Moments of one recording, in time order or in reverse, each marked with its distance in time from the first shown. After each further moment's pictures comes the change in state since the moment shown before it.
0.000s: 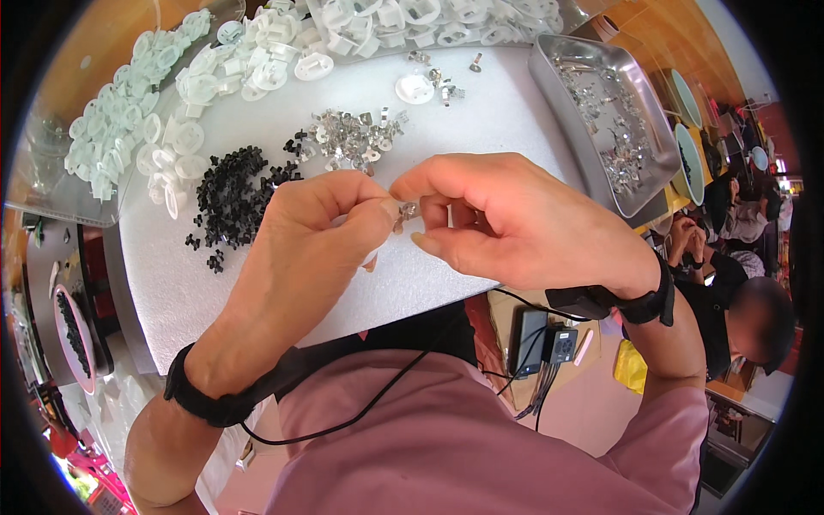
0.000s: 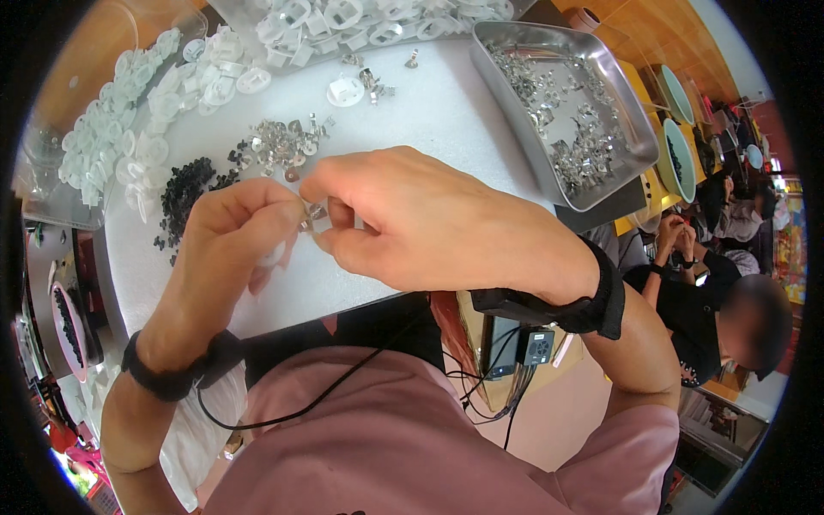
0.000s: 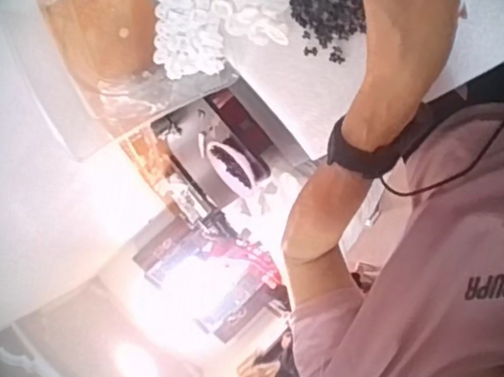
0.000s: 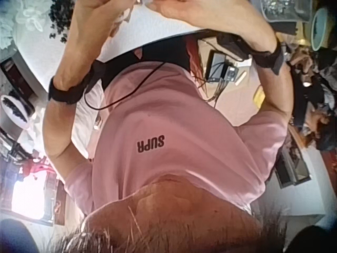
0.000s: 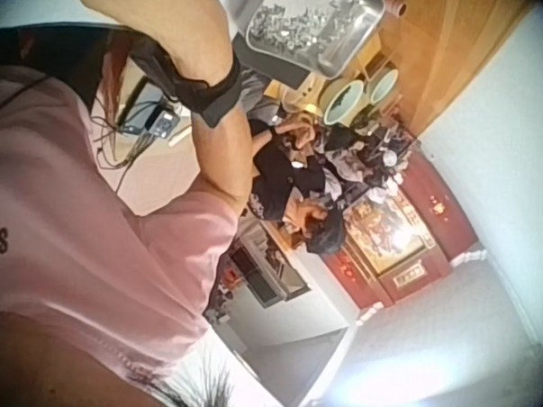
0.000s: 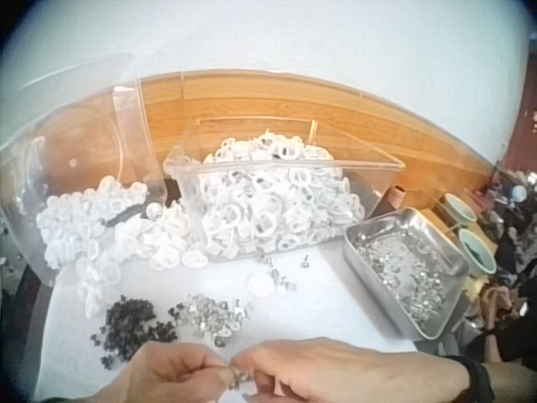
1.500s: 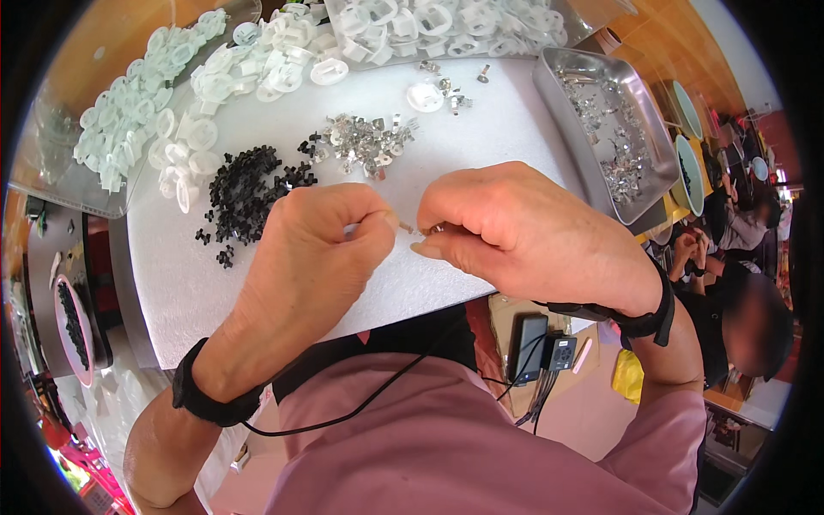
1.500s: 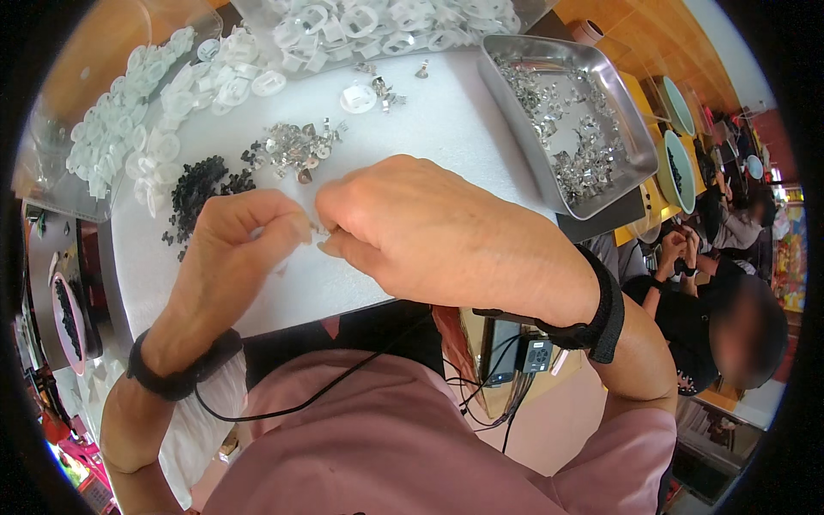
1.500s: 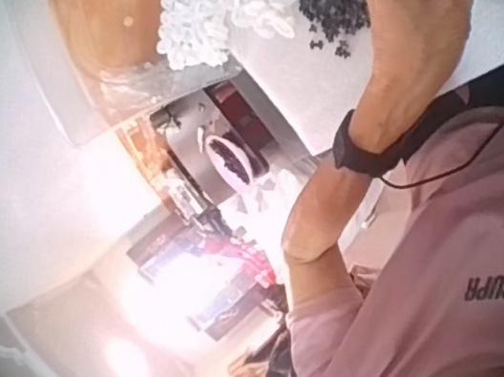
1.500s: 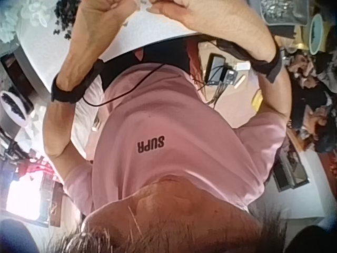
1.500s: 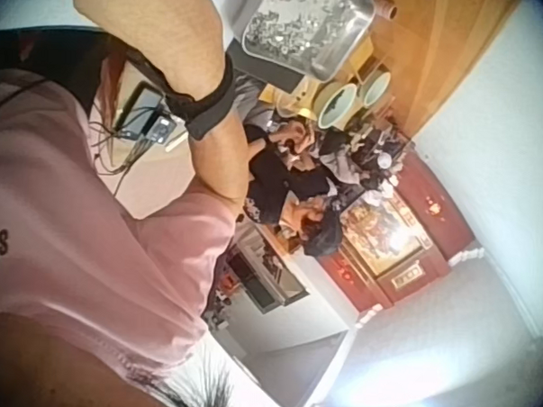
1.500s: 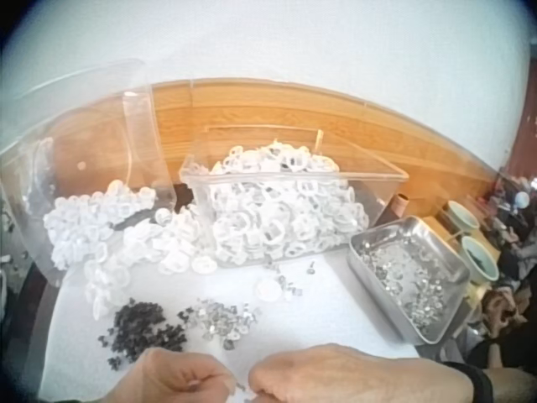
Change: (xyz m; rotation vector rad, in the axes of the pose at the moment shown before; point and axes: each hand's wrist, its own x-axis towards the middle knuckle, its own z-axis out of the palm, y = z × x) left_hand -0.005 -0.012 -0.005 0.352 0.060 0.135; right_hand 0.003 -0.004 0.003 -0.291 -0.066 -0.157
